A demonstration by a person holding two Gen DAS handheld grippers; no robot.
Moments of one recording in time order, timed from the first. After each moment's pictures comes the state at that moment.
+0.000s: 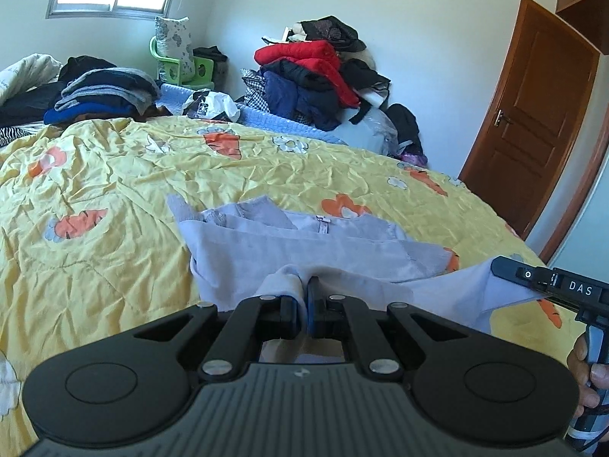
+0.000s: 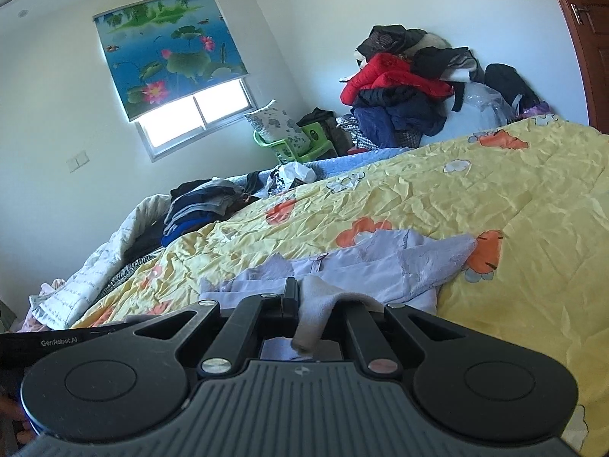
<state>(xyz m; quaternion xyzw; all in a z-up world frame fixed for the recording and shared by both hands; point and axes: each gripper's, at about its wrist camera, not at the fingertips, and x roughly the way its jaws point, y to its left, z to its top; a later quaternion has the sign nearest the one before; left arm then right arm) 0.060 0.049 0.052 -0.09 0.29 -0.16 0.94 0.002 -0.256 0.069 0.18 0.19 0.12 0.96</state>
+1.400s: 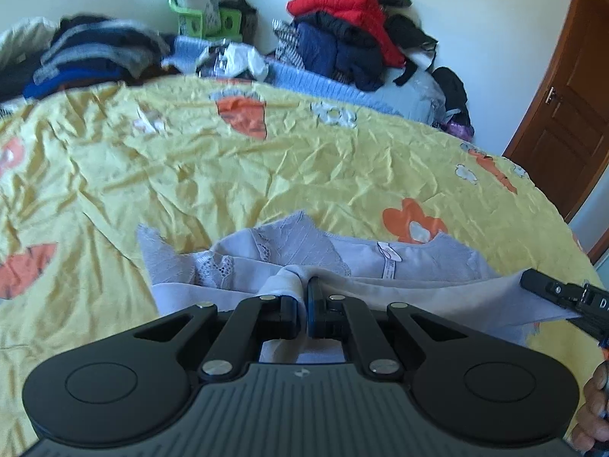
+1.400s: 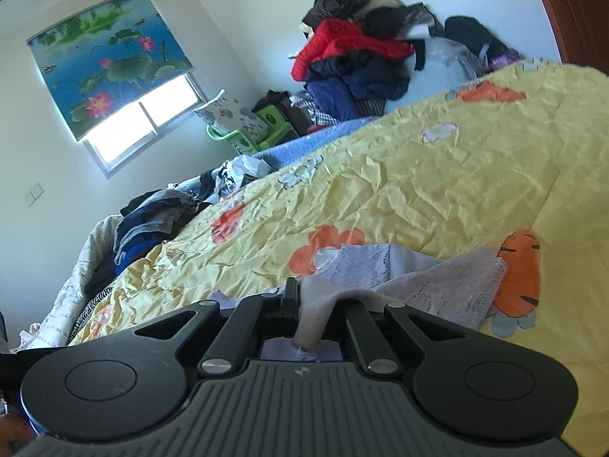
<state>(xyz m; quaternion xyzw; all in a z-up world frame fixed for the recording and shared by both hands) 0.238 0.022 0.017 -0.09 0.38 -0.12 0.91 0.155 -0.279 0.028 0.25 0.24 0.08 0.93</state>
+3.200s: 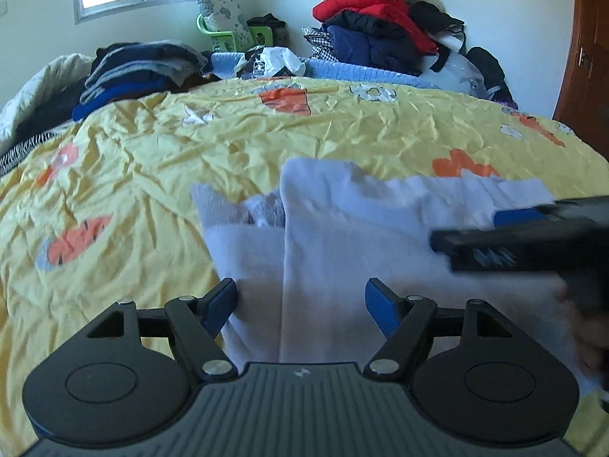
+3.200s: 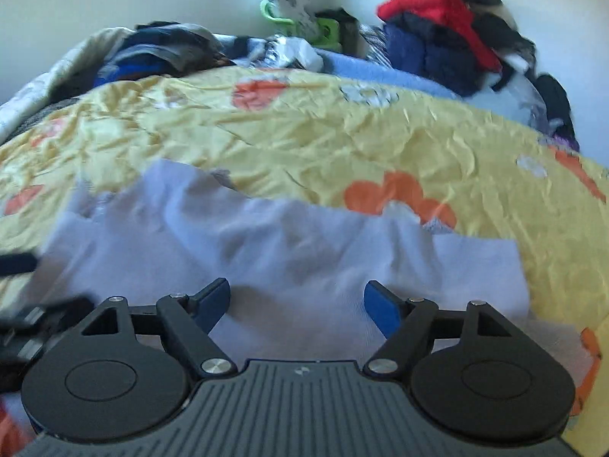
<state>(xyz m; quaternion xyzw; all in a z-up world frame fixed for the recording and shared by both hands) 0.187 0.012 -0.023 0.01 0.35 -0.04 0.94 0.247 -0.148 -0.012 -0.05 0.36 0.10 0.93</state>
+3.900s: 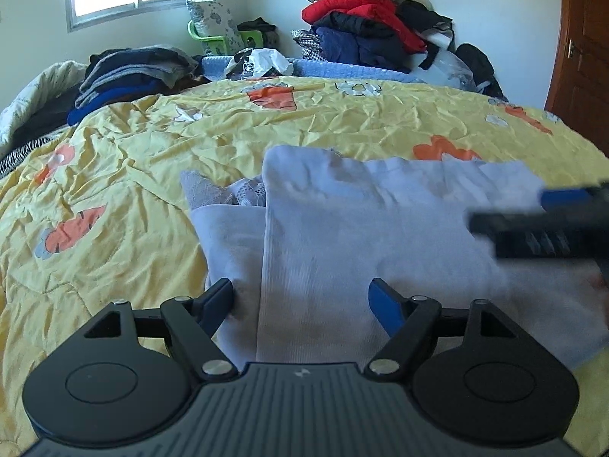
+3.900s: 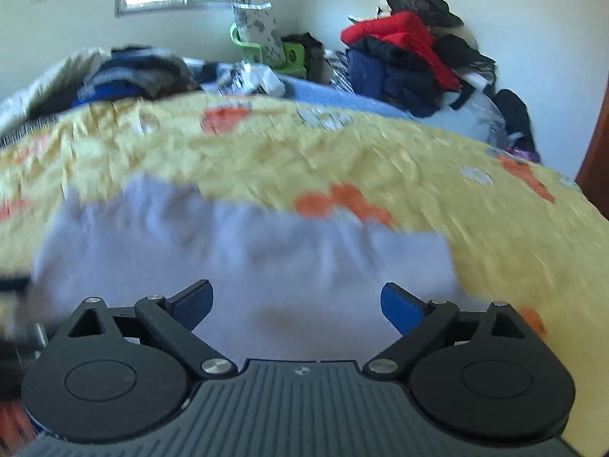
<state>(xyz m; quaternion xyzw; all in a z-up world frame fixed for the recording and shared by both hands) 0.166 0.001 -0.029 0.03 0.34 -0.05 0.94 0.186 -0.176 0.003 -0.06 0.32 0.04 0.94</state>
